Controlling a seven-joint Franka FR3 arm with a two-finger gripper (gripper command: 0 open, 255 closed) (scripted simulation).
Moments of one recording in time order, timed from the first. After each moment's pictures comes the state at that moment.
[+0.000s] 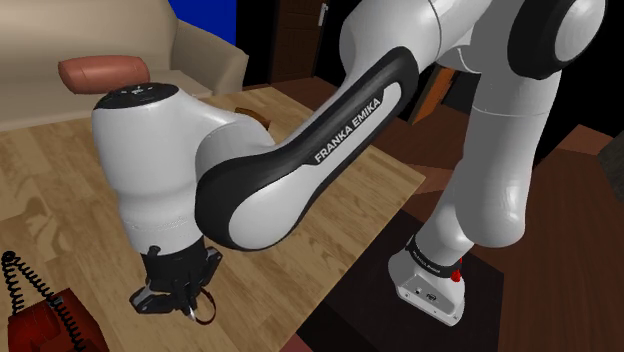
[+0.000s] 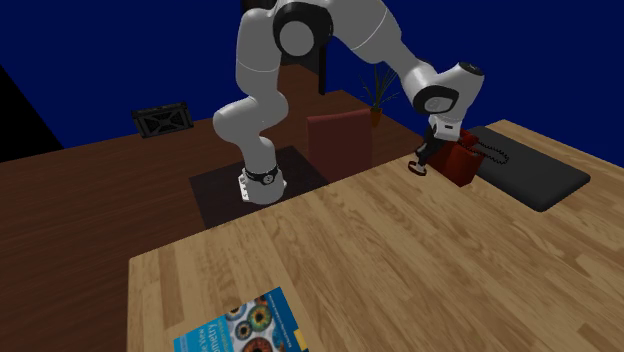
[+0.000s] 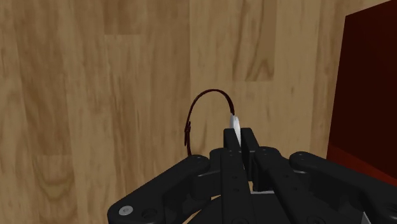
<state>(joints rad) 0.26 0.37 0.75 -2.01 -0.12 2.24 1.07</state>
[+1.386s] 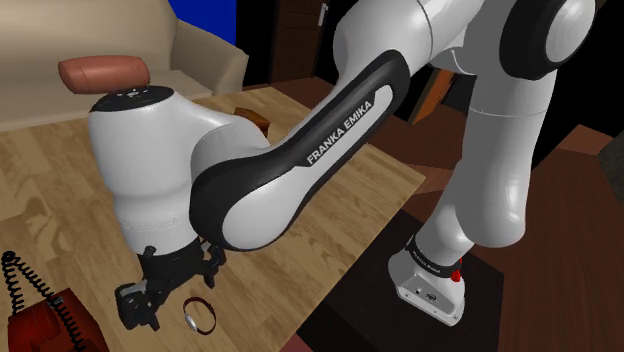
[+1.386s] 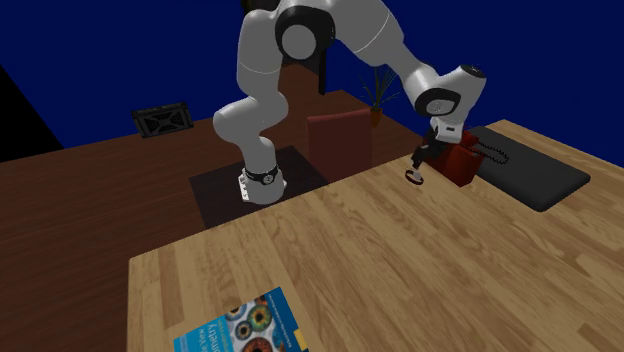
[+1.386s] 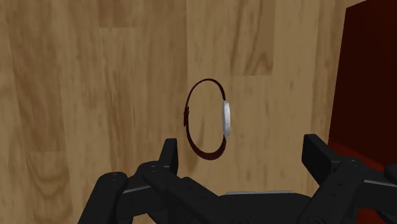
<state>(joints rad) 0.27 0.39 0.73 -1.99 -0.14 2.24 1.07</state>
